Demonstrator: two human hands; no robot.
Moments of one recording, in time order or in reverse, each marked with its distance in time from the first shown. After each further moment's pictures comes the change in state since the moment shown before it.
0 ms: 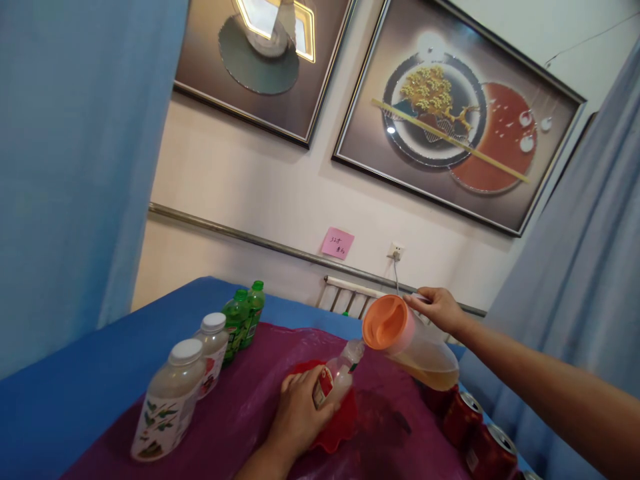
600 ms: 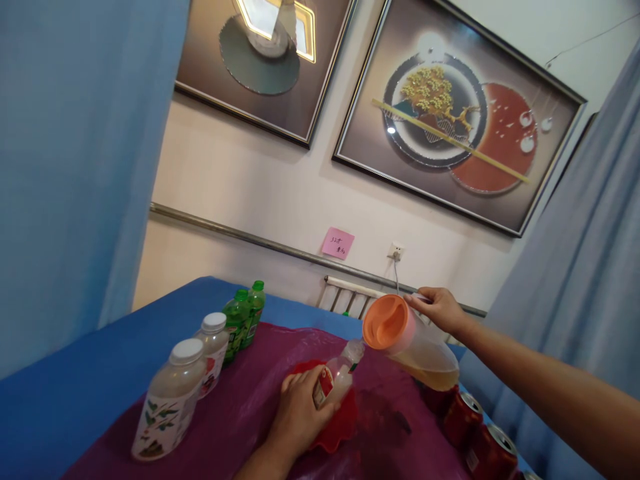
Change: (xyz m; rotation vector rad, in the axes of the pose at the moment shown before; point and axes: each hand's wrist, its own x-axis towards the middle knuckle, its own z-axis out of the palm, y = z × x) left_hand -0.001 0.004 -0.003 -0.016 -0.002 -0.005; right_hand -0.001 -0.002 -0.001 -0.008 0.013 -0.010
